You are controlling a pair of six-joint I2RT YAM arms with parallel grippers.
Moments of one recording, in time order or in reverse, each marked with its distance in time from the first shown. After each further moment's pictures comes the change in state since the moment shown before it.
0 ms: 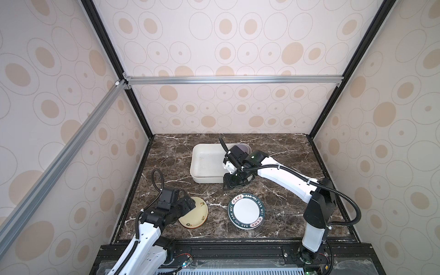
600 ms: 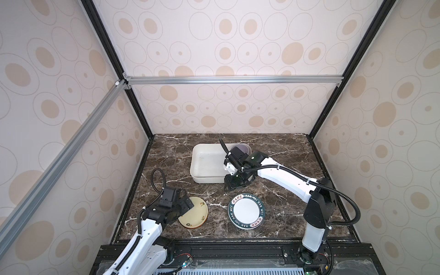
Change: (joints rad) left arm 0.000 0.037 0.001 -0.007 -0.094 -0.033; right arm -0.018 -0.009 -0.047 0.002 0.002 -0.024
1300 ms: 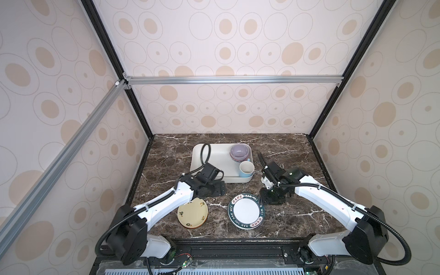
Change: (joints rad) left arm -0.478 0.673 0.504 0.163 0.063 0.216; right arm -0.208 -0.500 -0.599 -0.032 0.108 0.086
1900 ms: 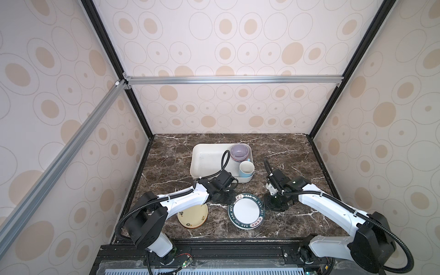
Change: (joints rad) left arm -0.101 0.110 -0.040 0.142 0.091 0.072; right arm -0.043 -0.062 -0.177 0.133 -0.033 0.050
